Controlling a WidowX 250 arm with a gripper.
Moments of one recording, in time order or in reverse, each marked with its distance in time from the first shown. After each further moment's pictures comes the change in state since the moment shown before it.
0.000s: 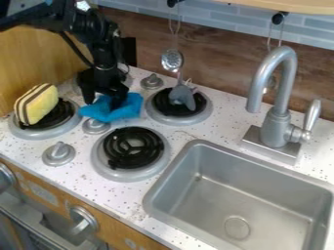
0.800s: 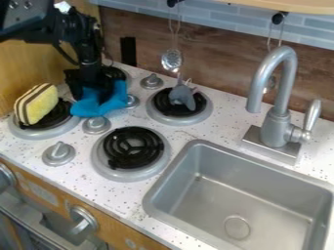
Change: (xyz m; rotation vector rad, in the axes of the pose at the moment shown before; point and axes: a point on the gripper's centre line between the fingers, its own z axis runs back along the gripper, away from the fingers) arm 0.011 0.023 -0.008 -0.080 0.001 0.089
